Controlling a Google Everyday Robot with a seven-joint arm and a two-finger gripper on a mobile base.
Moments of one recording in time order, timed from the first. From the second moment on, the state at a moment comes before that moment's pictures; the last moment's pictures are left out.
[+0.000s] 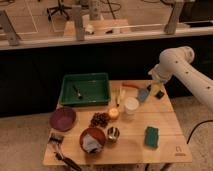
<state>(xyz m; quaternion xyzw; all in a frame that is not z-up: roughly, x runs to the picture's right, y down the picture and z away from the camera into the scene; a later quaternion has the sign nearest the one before) 0.275 -0.023 0.798 -0.18 -0.04 0.05 0.98</state>
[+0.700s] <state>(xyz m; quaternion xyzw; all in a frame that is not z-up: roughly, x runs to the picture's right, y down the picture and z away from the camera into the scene) 0.241 -0.026 0.844 -0.19 -0.07 0.08 0.98</state>
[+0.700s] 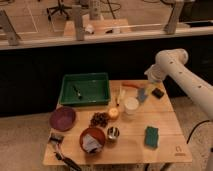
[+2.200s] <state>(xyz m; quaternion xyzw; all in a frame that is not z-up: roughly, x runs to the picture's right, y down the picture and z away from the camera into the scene) 0.220 -0.039 0.996 -0.20 -0.10 0.15 0.96</state>
